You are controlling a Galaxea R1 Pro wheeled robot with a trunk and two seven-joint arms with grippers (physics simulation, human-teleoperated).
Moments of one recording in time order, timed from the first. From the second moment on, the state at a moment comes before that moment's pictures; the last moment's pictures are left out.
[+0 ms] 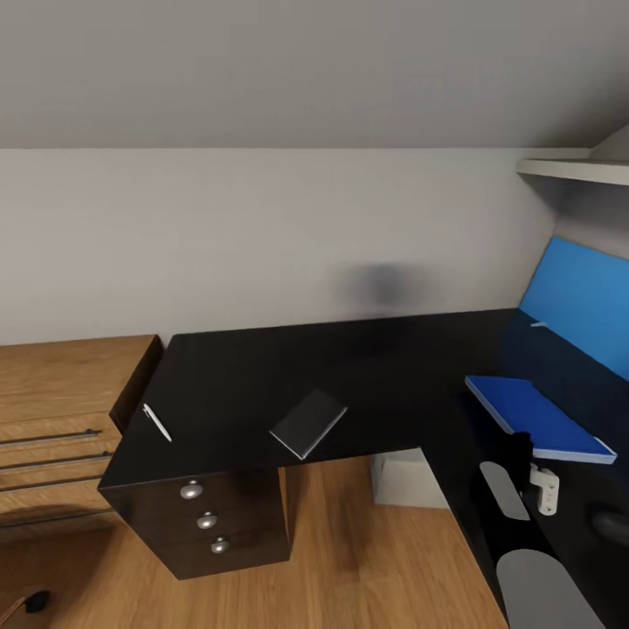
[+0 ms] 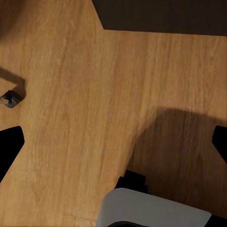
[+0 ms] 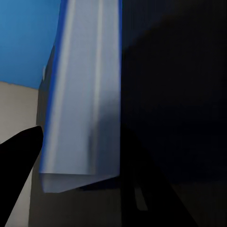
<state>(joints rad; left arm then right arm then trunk) -0.05 0.04 -0.29 -0.52 0.42 -0.21 0.37 -0.61 -0.01 -0.37 -0.82 -1.26 -0.61 -0.19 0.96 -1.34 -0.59</state>
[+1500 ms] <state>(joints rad) -0.05 0.04 -0.29 -0.52 0.42 -0.21 0.37 -0.61 -0.01 -0.37 -0.82 -1.25 -0.60 -0.19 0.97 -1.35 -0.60</state>
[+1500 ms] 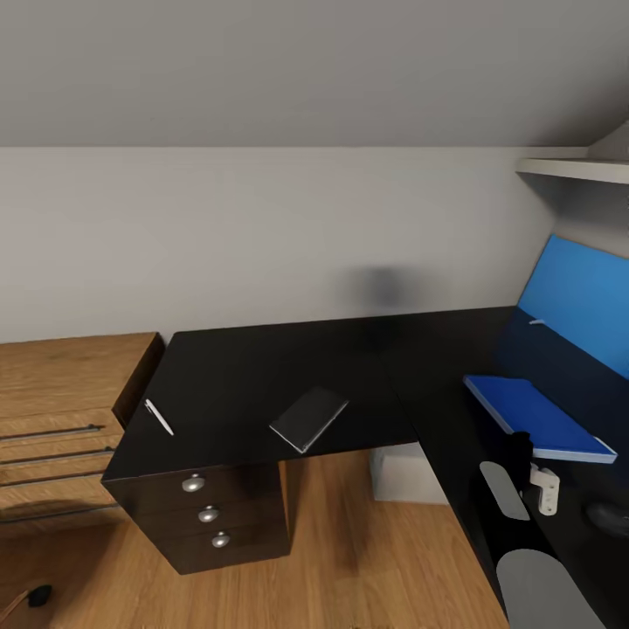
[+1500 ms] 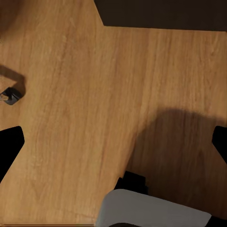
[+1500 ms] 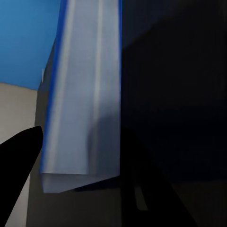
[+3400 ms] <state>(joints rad) -0.05 0.03 -0.30 -0.52 0.41 -0.23 0.37 -0.61 0.00 -0.36 -0.82 -1.25 -0.61 -0.19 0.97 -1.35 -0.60</state>
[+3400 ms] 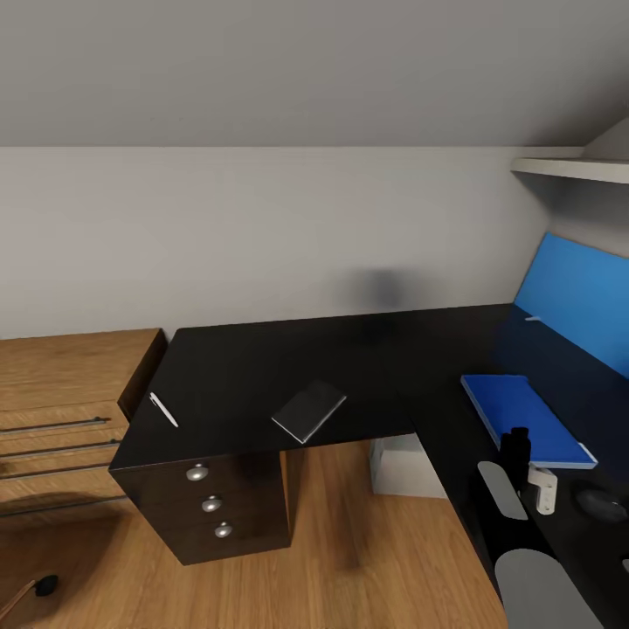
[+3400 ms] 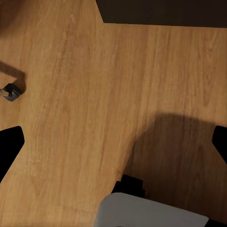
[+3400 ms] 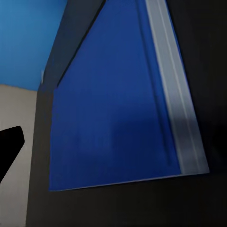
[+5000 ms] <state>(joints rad) -0.05 0.03 -0.30 -0.51 0.42 -0.23 0.36 -0.61 0.00 -0.35 -0.83 -1.25 -0.60 -0.19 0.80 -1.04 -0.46</state>
